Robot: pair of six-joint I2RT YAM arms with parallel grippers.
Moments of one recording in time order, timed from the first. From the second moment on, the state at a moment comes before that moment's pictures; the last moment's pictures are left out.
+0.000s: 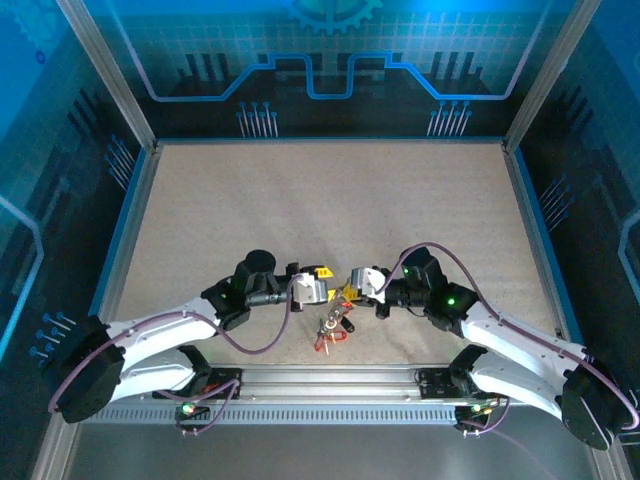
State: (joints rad) left arm -0.76 1.14 0.46 0.33 0.43 0.63; right arm 0.70 0.95 0.47 -0.03 -0.55 -0.52
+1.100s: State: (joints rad) left arm -0.76 1.24 0.46 0.41 0.50 0.61; right arm 0.70 0.90 0.47 -0.02 -0.59 -0.59
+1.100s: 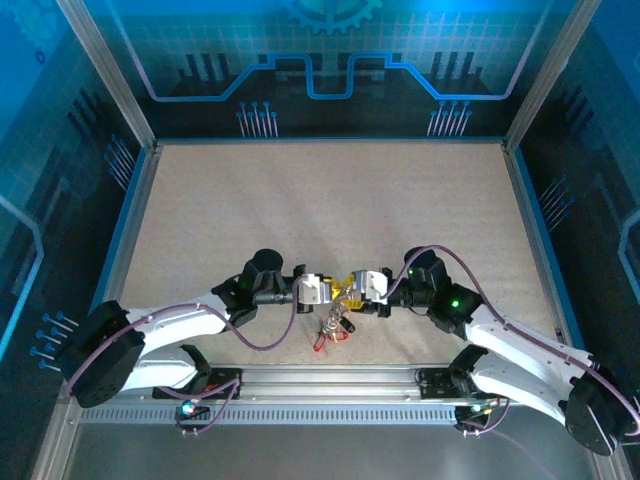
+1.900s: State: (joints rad) left arm -0.76 1.20 0.46 0.43 0.46 0.56; right arm 0.74 0.97 0.54 -0.10 -0.41 -0.42
